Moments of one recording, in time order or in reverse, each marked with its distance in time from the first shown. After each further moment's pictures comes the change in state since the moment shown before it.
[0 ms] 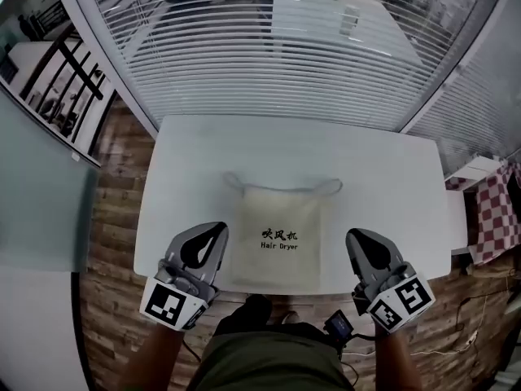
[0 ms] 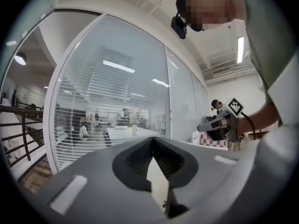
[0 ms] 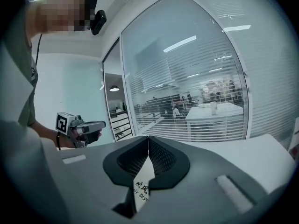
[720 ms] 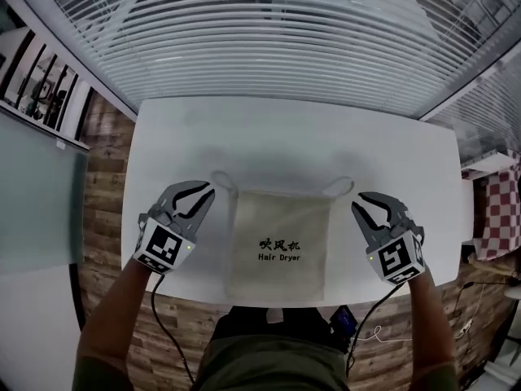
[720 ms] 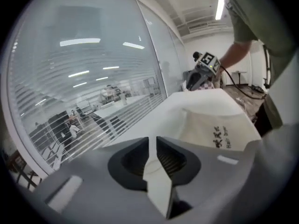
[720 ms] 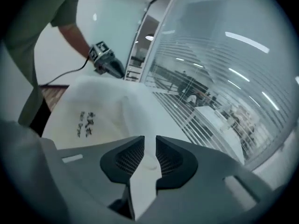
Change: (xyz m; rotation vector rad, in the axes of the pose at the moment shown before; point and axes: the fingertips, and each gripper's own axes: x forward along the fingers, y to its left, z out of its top) left arm 0.104 0.114 -0.176 0.366 0.446 -0.205; right arm 0.115 -0.133 -0.125 -0.711 0.485 0.090
